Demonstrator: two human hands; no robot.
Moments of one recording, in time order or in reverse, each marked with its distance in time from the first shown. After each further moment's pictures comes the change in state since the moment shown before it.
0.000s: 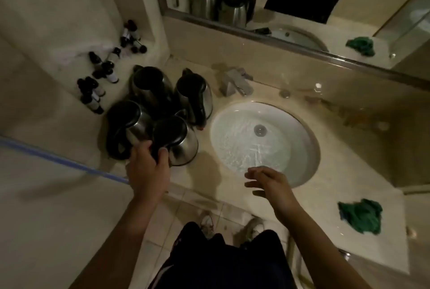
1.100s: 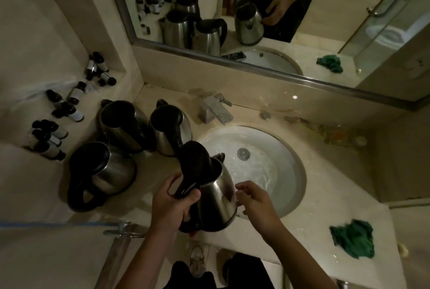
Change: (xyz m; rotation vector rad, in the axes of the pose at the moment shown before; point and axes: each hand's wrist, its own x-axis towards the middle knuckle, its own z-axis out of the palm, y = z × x) left_hand -0.011 0.060 0.059 -0.728 -0.566 -0.285; right_hand 0.048 -0.019 0.000 -0.189 0.056 -0.098
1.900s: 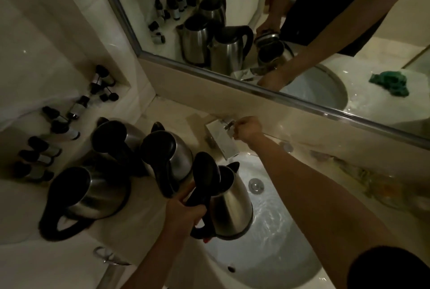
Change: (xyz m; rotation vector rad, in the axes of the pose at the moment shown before) left_hand 0.110 -0.004 0.084 0.018 0.105 -0.089; right_hand 0.366 -0.122 -0.004 -0.161 -0.076 -0.076
